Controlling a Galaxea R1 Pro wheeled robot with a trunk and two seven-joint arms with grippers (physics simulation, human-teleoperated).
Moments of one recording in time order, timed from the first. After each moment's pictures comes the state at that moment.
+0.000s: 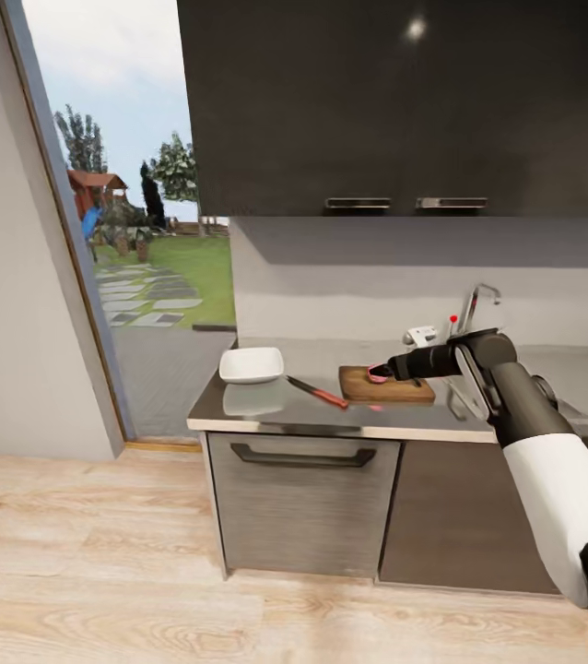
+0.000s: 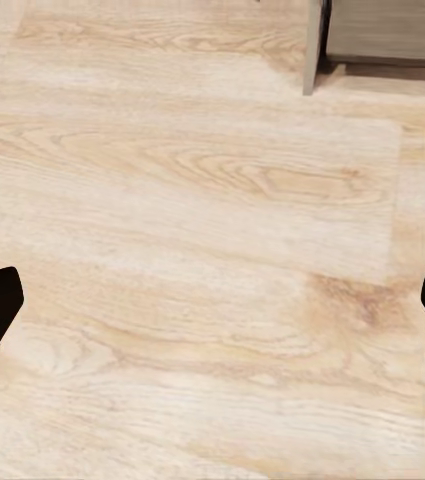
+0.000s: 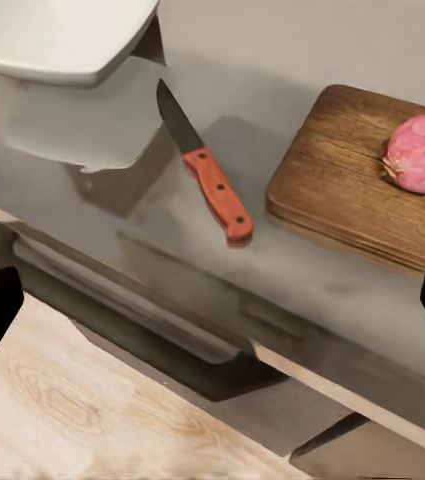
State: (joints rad) left arm -0.33 -0.02 -0.13 0.07 0.14 -0.53 0.25; right arm -1.07 -0.21 0.14 -1.03 0.10 0.98 0.69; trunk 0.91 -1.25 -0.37
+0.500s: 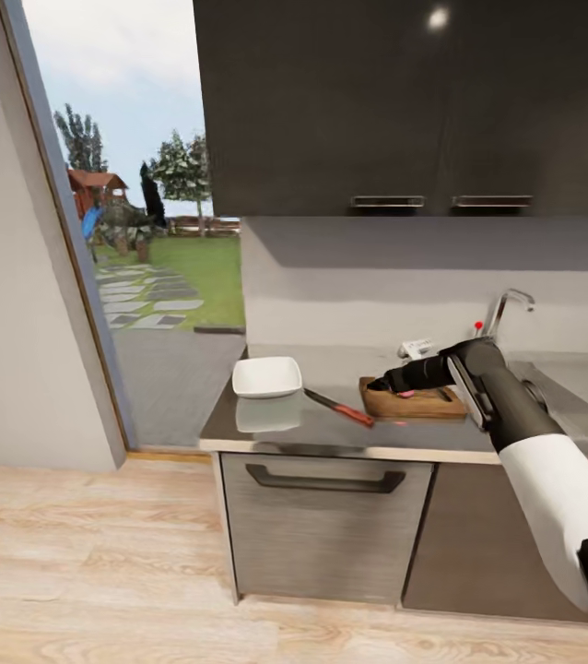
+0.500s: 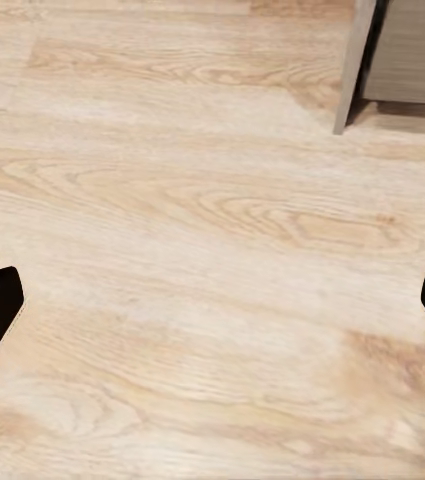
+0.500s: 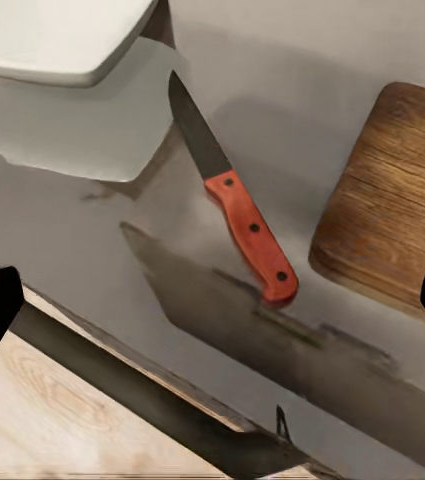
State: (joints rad) left arm -0.33 -0.02 -0.13 0.07 0.14 -0.53 0.25; right arm -1.07 -0.21 0.19 -0.96 0.10 0.98 0.70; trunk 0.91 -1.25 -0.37
